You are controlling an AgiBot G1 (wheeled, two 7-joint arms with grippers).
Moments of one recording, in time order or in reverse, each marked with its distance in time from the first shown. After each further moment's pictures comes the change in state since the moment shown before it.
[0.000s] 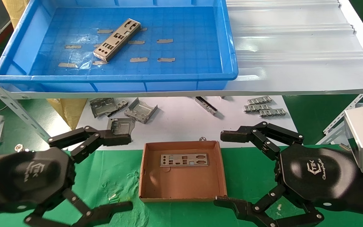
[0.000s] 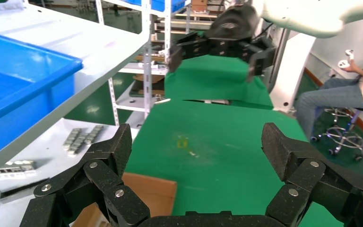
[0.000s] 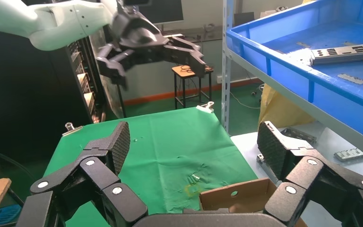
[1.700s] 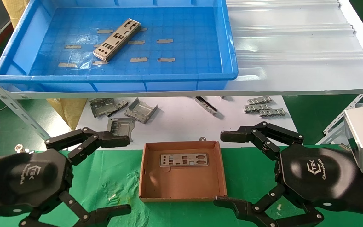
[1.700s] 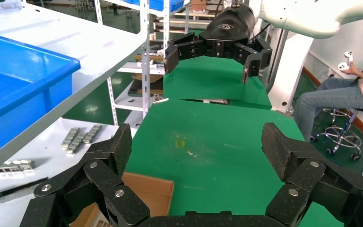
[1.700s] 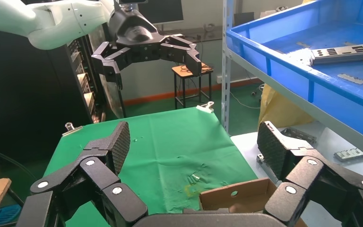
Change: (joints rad) left arm 0.015 -0.021 -0.014 -0.034 -0.011 -0.001 -0.026; right arm 0.000 0.000 0.000 0.000 0.000 0.000 0.000
